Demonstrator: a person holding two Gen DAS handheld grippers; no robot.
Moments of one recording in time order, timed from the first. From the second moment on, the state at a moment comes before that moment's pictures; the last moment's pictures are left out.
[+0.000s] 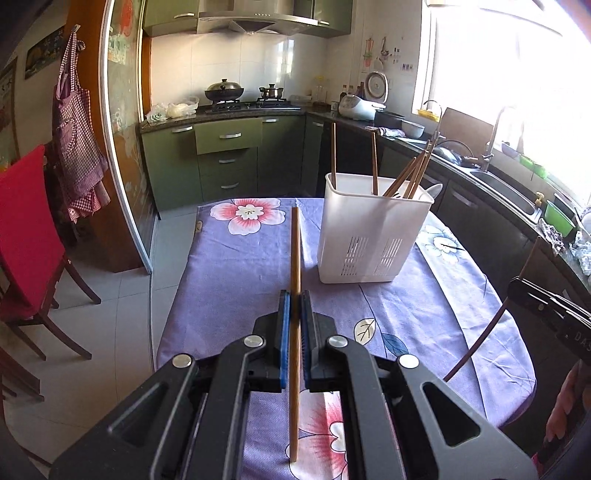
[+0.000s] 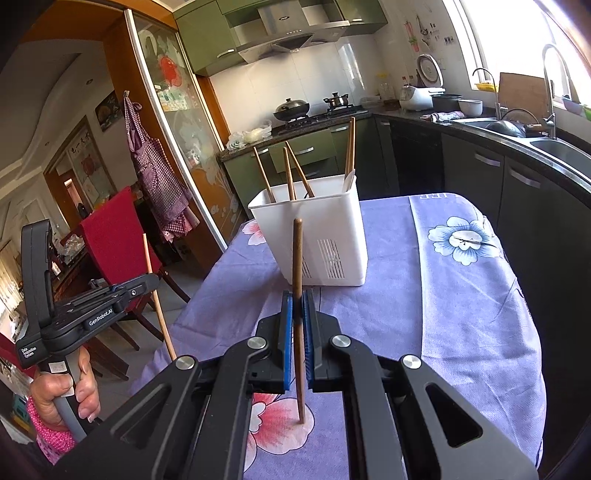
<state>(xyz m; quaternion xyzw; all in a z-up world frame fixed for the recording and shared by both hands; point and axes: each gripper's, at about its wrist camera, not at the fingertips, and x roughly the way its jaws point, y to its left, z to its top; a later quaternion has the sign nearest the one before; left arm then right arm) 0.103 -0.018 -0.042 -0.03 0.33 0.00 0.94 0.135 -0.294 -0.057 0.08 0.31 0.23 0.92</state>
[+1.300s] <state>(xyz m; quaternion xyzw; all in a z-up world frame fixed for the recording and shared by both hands) 0.160 -0.035 0.139 -0.03 0.17 -0.09 0.98 0.186 -0.302 0.125 0.06 0.15 0.22 0.96</state>
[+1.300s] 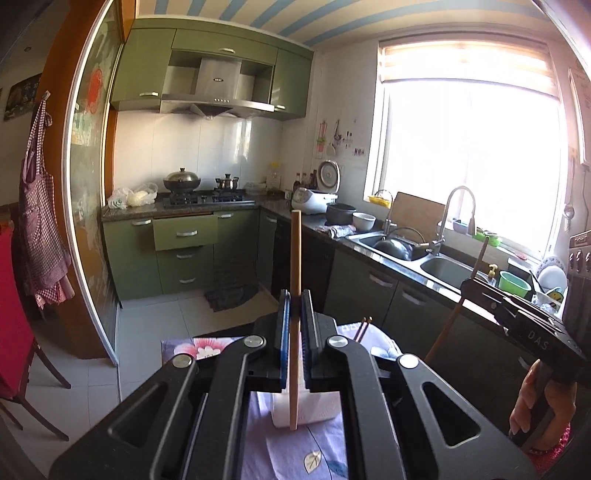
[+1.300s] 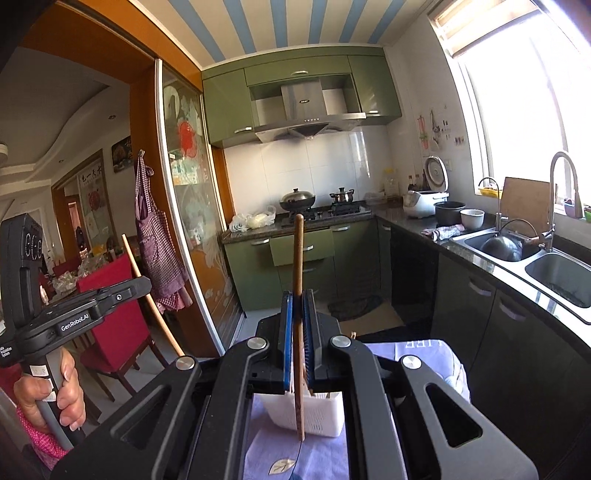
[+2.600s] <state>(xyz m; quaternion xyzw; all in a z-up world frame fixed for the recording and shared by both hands) 0.241 -0.049 0.031 -0.01 0.27 -0.06 0.96 0.271 -0.265 0.013 0.05 0.26 0.21 0.94</state>
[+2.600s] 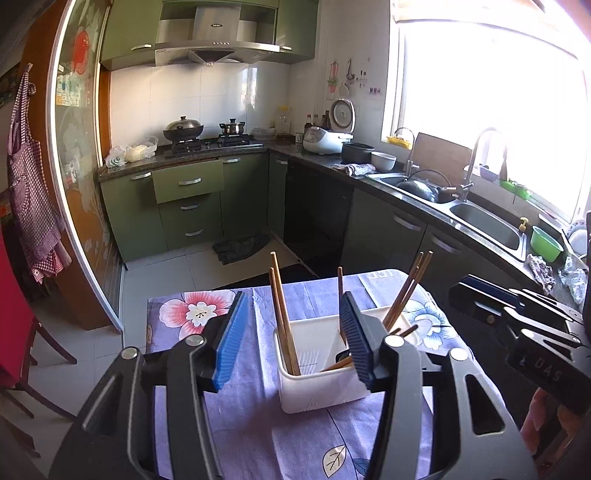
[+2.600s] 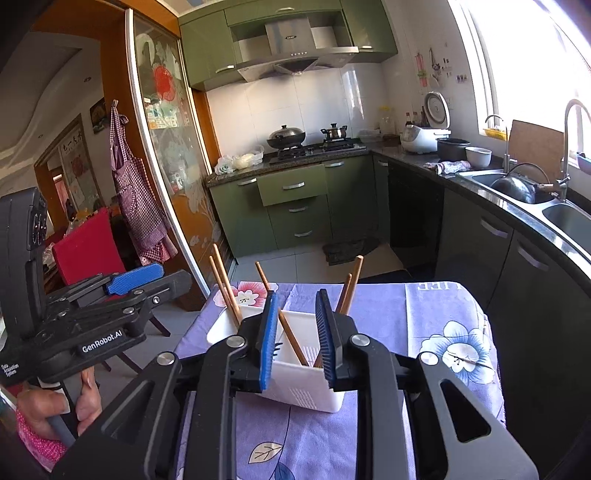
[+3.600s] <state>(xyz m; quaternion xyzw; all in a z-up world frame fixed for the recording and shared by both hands) -0.027 -0.035 0.001 -0.02 0.19 -0.01 0.98 -0.054 -0.321 -0.014 0.03 0.10 0.13 0.99</state>
